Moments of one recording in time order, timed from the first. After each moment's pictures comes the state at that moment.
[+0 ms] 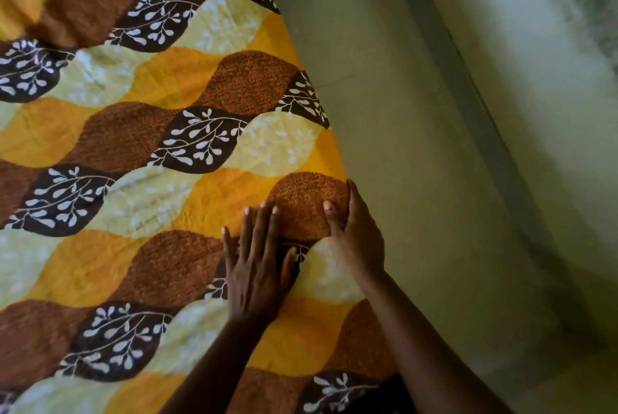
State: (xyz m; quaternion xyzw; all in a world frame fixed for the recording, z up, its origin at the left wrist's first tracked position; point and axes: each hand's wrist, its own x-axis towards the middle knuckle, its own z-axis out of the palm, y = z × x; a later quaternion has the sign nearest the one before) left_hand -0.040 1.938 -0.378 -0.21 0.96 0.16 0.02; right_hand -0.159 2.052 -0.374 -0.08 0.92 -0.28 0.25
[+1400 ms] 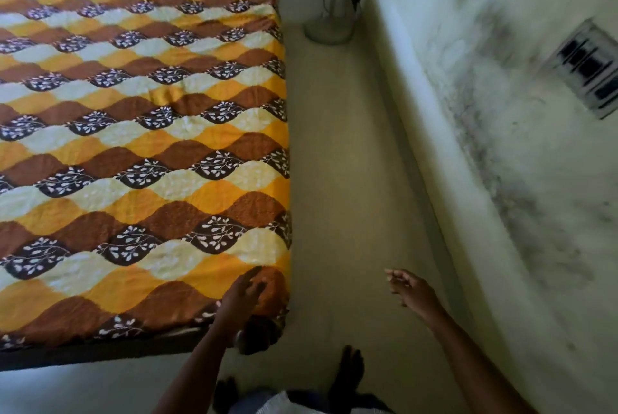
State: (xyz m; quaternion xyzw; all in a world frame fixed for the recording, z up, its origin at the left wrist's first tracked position) left_hand -0.004 2.134 -0.242 -0.47 0.67 0.57 0.02; right_hand -0.249 2.373 -0.239 -0.10 0.86 -0.31 0.39
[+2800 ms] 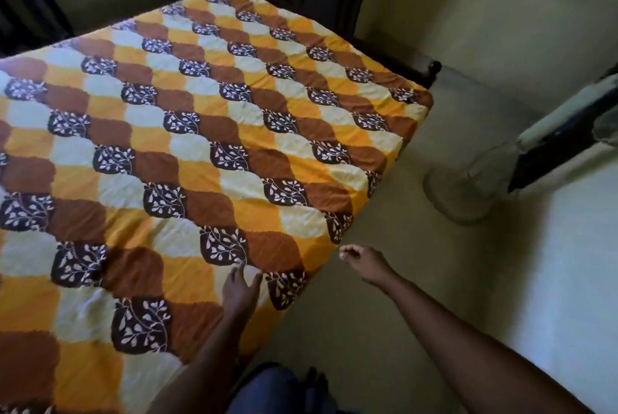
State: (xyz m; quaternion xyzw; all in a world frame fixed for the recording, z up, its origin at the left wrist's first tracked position) left_hand -0.556 1.609 -0.288 -0.77 0.45 0.42 -0.18; right_hand -0.802 1.575 -0.195 -0.55 0.72 -0.05 0.42
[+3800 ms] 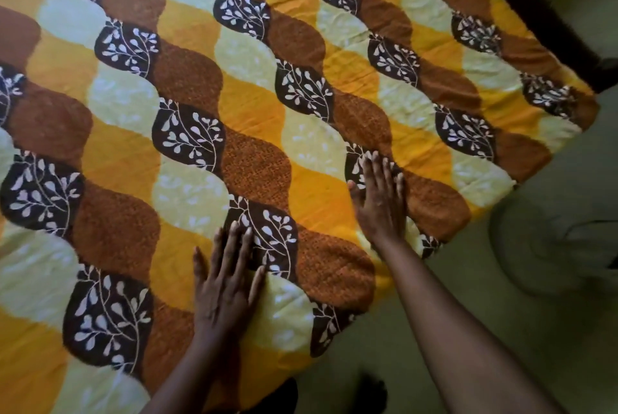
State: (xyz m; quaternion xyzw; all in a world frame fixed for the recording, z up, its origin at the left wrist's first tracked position) left_hand -0.640 1.412 -0.406 -0.77 0.62 0.11 -0.07; right_hand -0.851 1.223 -0.402 -0.77 0.63 -0.04 0.09
